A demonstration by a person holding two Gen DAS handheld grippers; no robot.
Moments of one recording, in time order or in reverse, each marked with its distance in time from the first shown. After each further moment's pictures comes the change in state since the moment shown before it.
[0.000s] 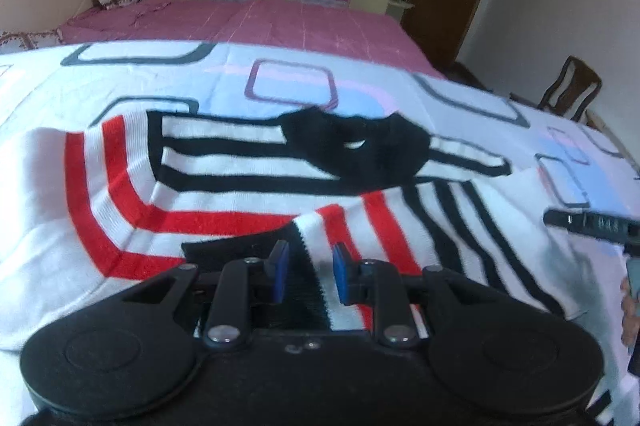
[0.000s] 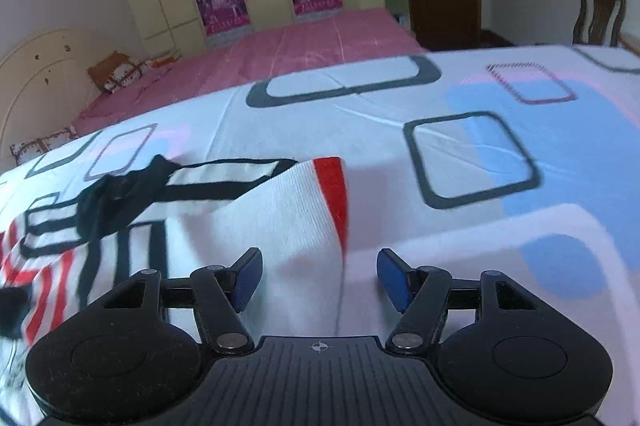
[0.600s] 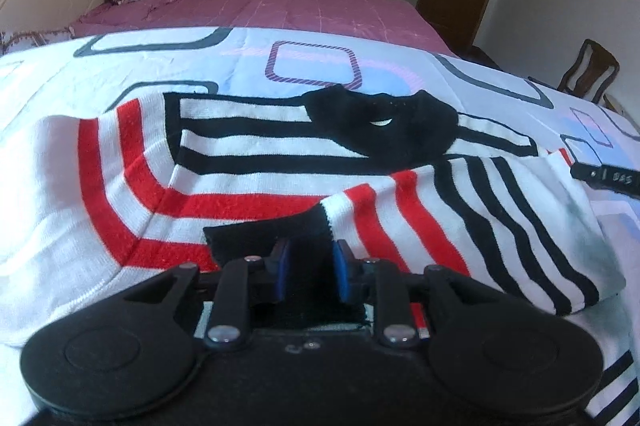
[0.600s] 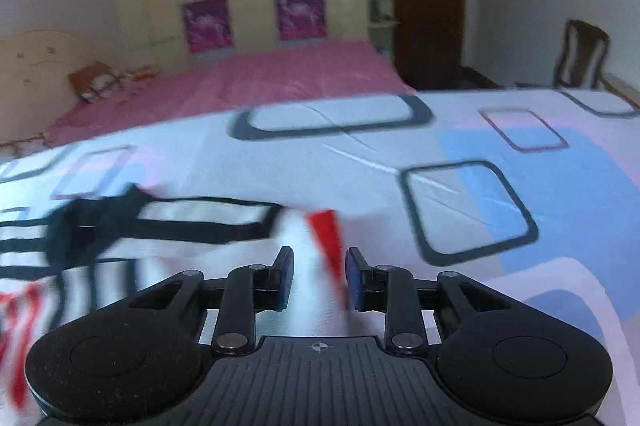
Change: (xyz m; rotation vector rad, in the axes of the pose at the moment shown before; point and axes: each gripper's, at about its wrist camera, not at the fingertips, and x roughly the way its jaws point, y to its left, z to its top) left arm 0.001 0.006 -0.008 0.023 0.025 0.060; right arm -0.016 0.025 0.000 -0.089 -0.101 -0.030
